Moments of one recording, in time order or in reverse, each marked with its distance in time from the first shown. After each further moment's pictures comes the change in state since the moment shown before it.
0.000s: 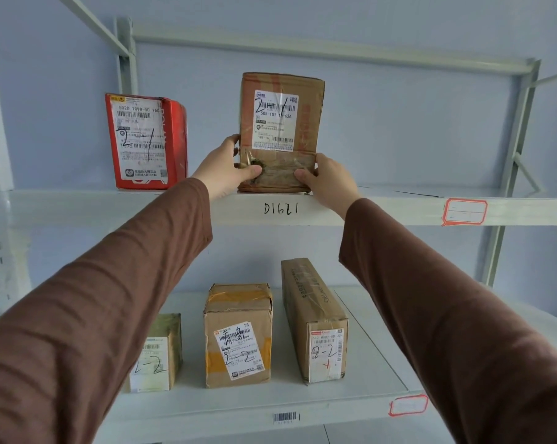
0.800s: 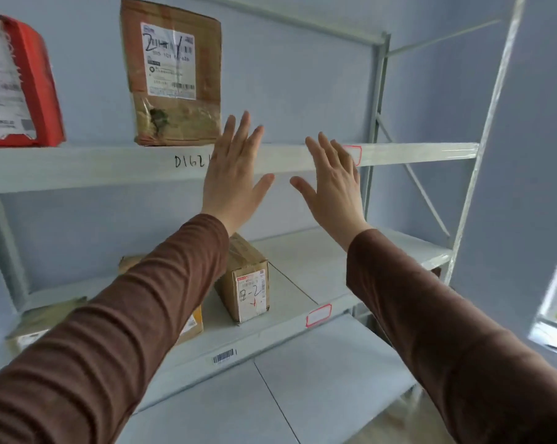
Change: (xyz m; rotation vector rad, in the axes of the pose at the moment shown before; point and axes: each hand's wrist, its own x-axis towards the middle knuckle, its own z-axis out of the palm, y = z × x) left_hand -0.096 0.069 0.140 0.174 0.187 0.572; right_hand -0.176 0.065 -0.059 -0.416 0.349 0.031
